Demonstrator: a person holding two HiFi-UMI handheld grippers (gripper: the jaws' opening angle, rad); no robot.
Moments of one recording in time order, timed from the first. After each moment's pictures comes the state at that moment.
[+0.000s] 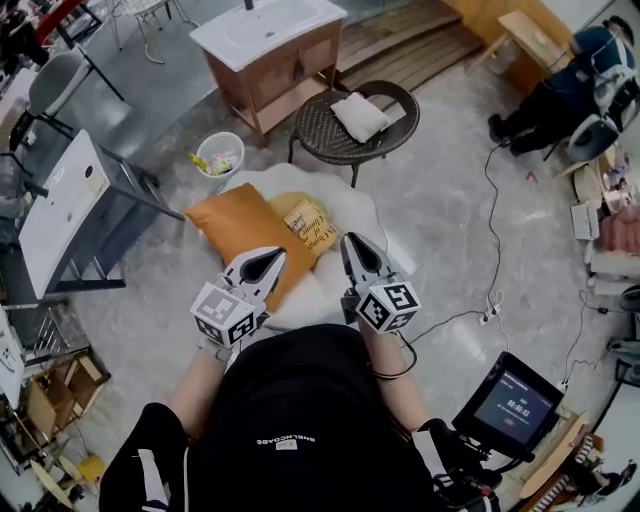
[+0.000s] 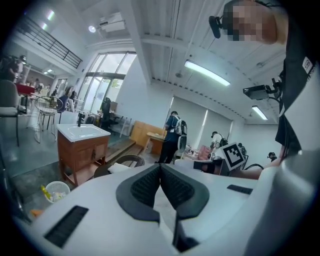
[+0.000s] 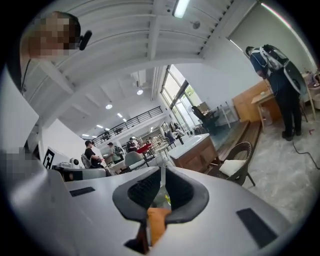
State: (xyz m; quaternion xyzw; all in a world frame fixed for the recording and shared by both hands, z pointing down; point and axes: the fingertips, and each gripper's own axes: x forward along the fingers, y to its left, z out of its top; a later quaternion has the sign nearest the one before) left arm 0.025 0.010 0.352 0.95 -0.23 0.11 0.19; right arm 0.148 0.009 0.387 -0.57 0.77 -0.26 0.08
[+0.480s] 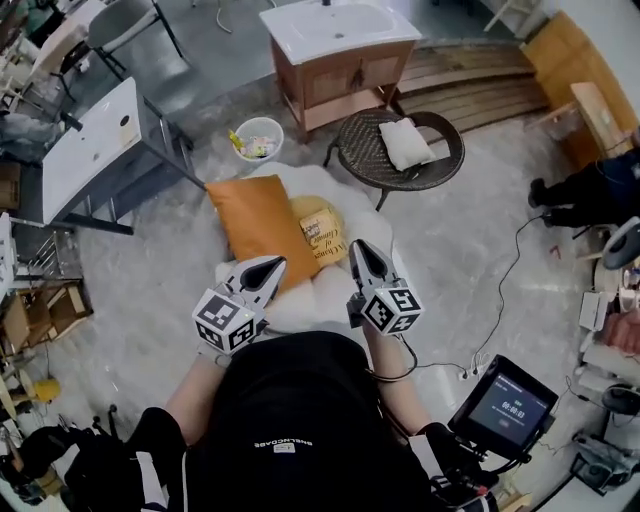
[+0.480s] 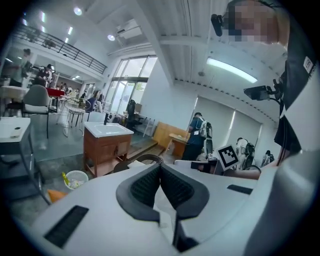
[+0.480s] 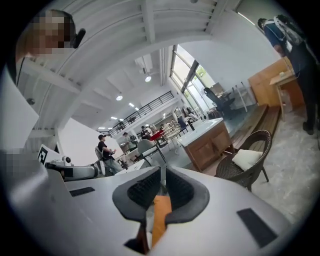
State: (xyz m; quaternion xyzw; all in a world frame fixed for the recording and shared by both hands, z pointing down) left arm 0.028 0.011 0.364 0.90 -0.36 0.11 0.21; right arm 0.165 -0.035 0.419 -0.47 0.83 -0.30 0.04
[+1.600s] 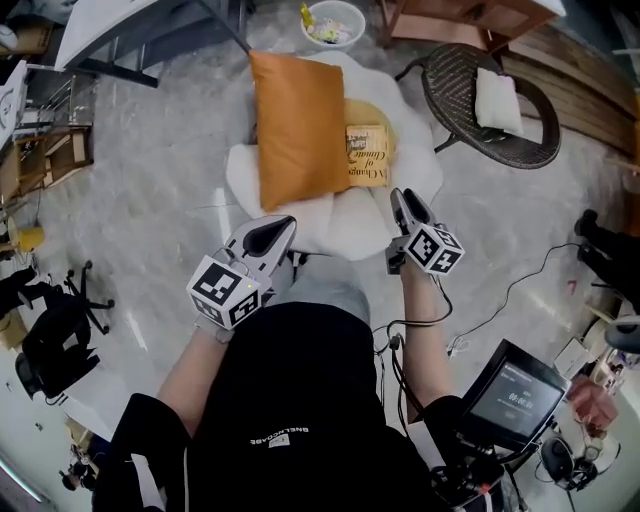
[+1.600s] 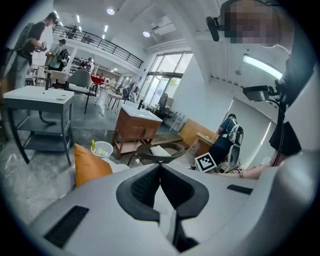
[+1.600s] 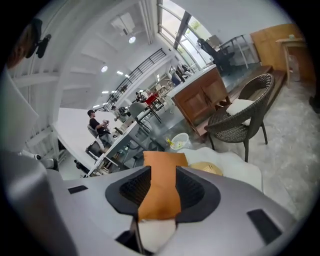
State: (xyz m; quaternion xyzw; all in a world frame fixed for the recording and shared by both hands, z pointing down) left arm 0.010 0.051 0.487 0.79 -0.51 0.11 0.33; right arm 0.184 -0.073 0.655 -0.37 0.80 -0.46 -0.12
